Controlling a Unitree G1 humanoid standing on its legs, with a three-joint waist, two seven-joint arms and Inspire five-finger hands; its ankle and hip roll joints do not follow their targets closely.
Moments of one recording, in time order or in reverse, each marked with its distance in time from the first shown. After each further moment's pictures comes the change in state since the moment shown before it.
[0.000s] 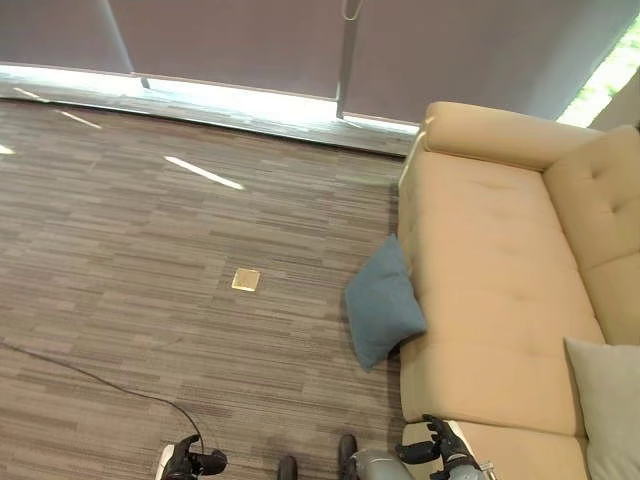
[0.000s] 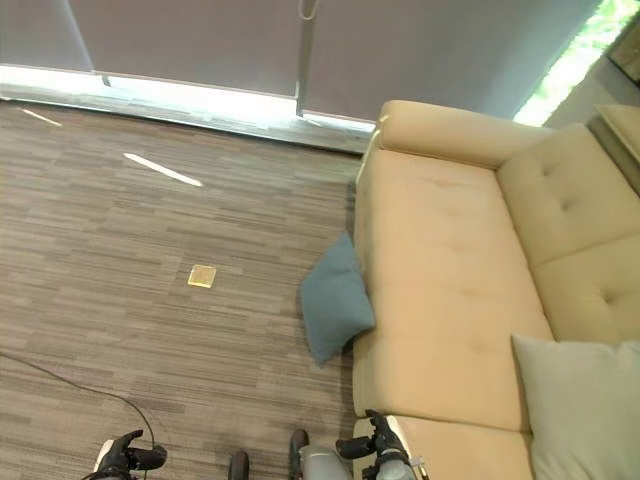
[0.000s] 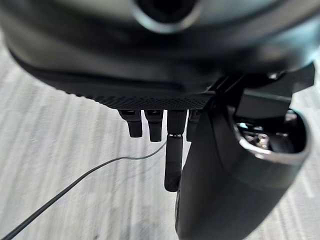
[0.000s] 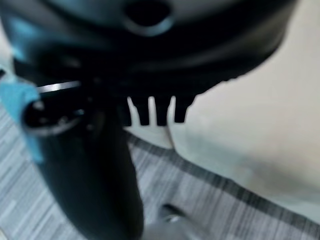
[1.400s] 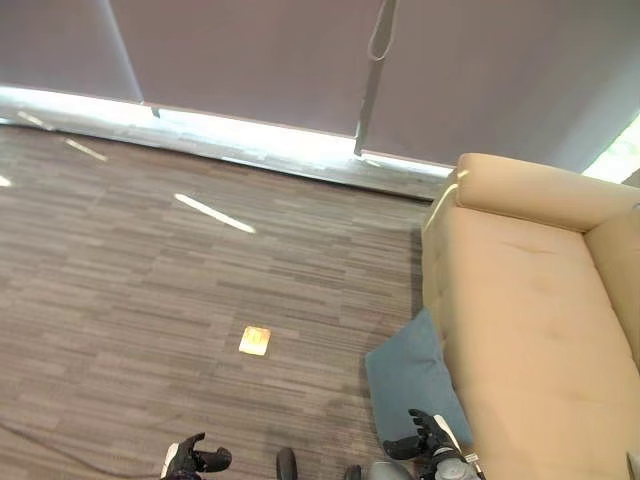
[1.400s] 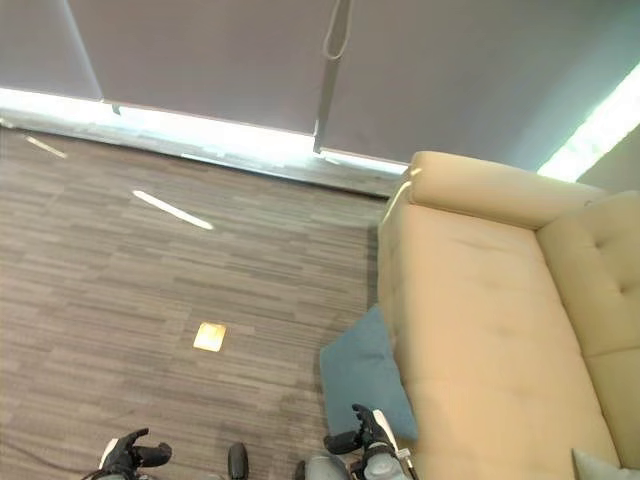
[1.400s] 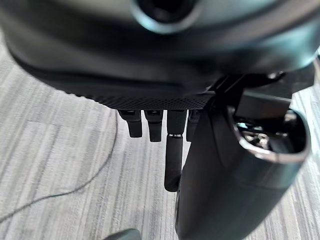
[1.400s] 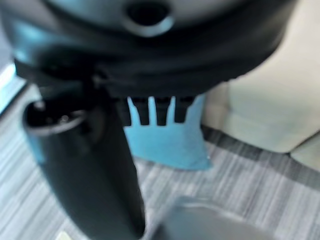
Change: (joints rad) left arm 0.016 -0.005 0.020 0.000 -0.028 0.020 -0.019; right arm -0.006 0.038 0.002 -0.005 -0.025 0.003 0.005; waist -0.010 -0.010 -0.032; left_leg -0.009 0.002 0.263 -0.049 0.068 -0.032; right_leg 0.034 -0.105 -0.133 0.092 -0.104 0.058
